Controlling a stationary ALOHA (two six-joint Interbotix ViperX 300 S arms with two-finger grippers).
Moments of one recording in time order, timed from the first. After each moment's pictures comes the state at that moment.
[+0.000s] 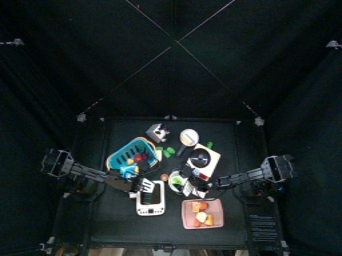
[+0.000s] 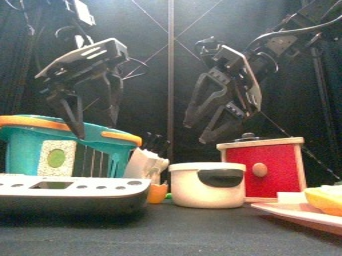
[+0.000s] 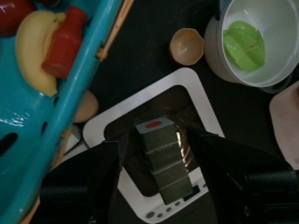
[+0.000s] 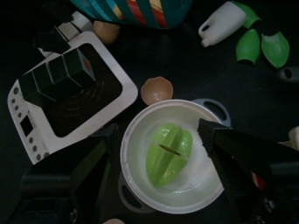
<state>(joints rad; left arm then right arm) -0.22 -0.14 0.59 0.41 0.84 -1.62 0.16 -0.07 0.71 -1.38 0.38 1.94</state>
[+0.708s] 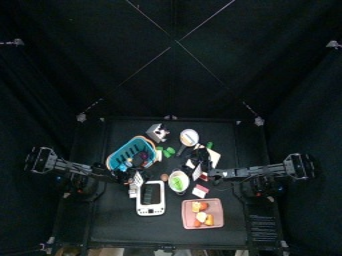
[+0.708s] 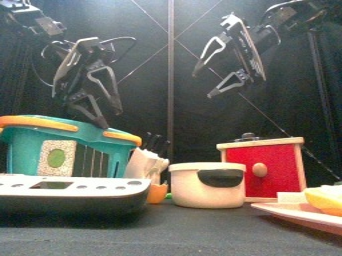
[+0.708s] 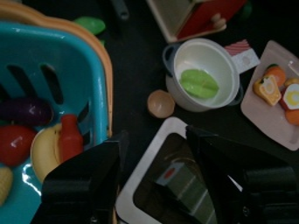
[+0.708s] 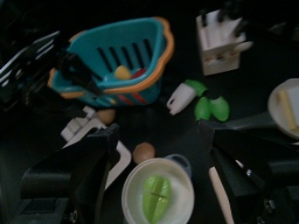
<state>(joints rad) -0.08 -0.37 0.87 0.99 0.41 -1.60 0.02 -0.39 0.74 -1.35 0.48 1.94</state>
